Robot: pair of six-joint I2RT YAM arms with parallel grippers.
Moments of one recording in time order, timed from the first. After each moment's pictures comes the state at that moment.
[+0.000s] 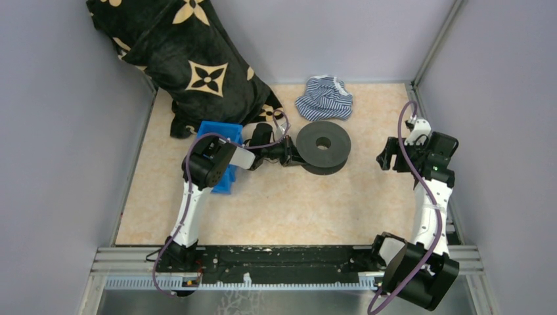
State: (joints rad) left arm -0.57 2.33 1.24 0.69 0.83 -1.04; right arm -0.42 1.00 0.81 -0.55 -0.55 -0.21
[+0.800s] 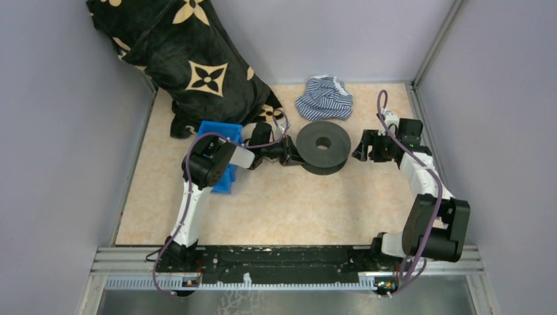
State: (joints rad) left arm -0.56 2.33 1.25 0.69 0.85 -1.04; right arm -0.18 1.32 0.86 -0.39 -0.55 -0.07
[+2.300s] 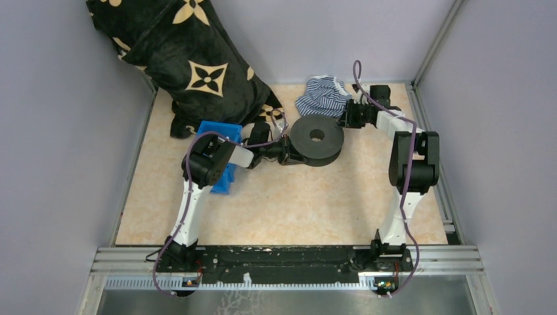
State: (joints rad) left arm -0.54 2.35 1.26 0.68 0.86 -1.06; right arm 0.00 1.96 1.40 -0.26 -0.57 0.08
